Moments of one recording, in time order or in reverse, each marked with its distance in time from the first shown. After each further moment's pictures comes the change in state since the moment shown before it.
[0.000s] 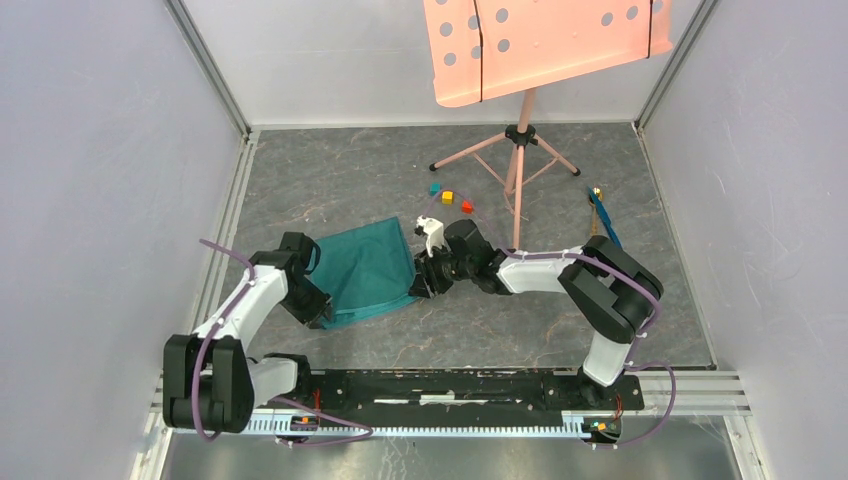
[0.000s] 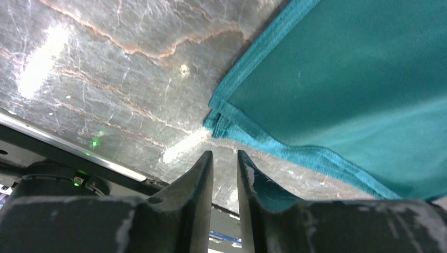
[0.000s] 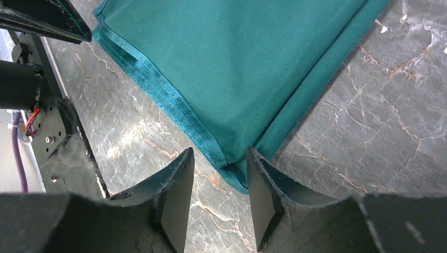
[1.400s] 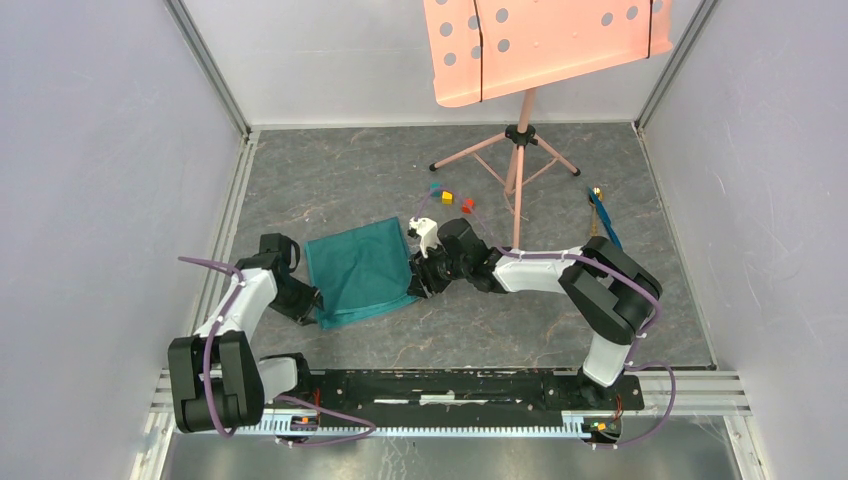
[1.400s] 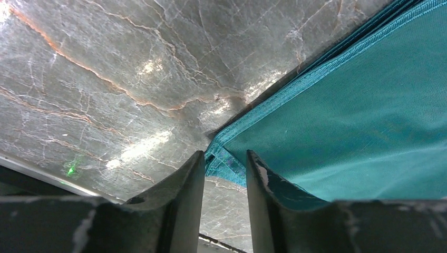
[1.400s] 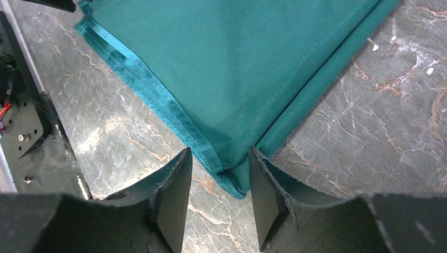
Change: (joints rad) left arm 0.188 -0.005 -0.042 0.118 0.045 -0.005; right arm 0.031 0.000 0.057 -0.082 0.058 -0.094
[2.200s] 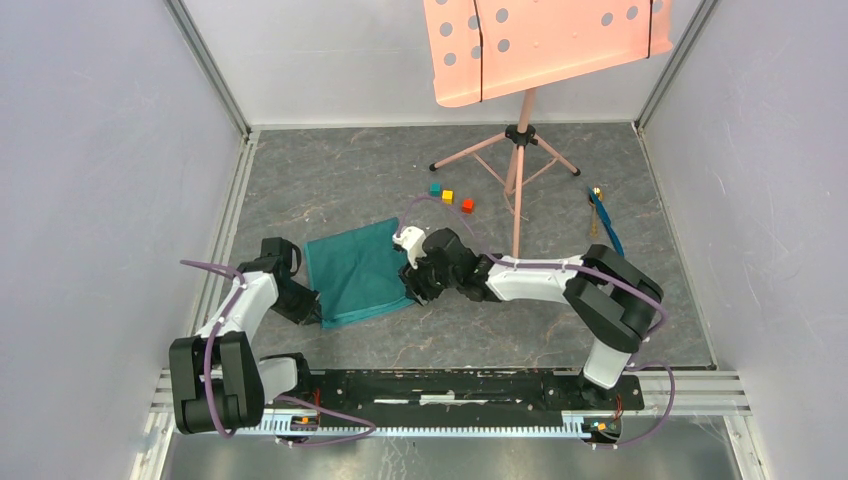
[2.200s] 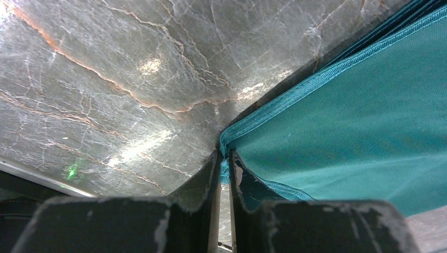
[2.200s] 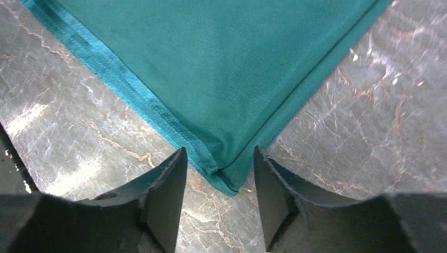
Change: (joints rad) left arm 0.000 -0.007 -0.034 0.019 0.004 -0.001; right arm 0.097 -0.018 0.039 -0.107 0.229 -0.122
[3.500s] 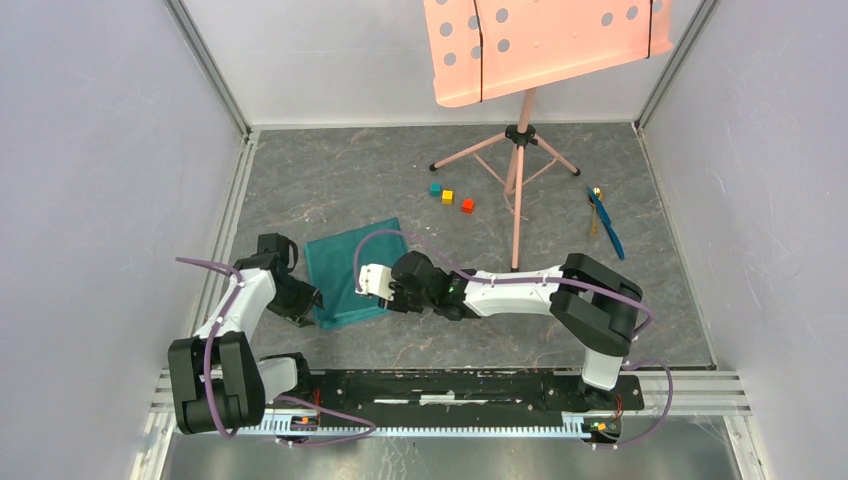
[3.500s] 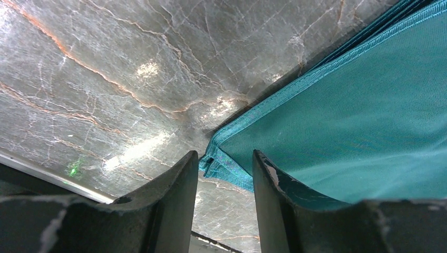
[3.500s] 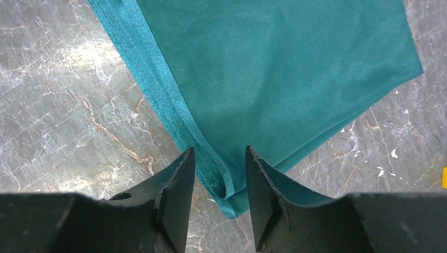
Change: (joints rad) left arm 0.015 -0.002 0.037 -0.023 -0.010 0.004; right arm 0.194 0.047 0.111 -0.090 0.216 -0.468
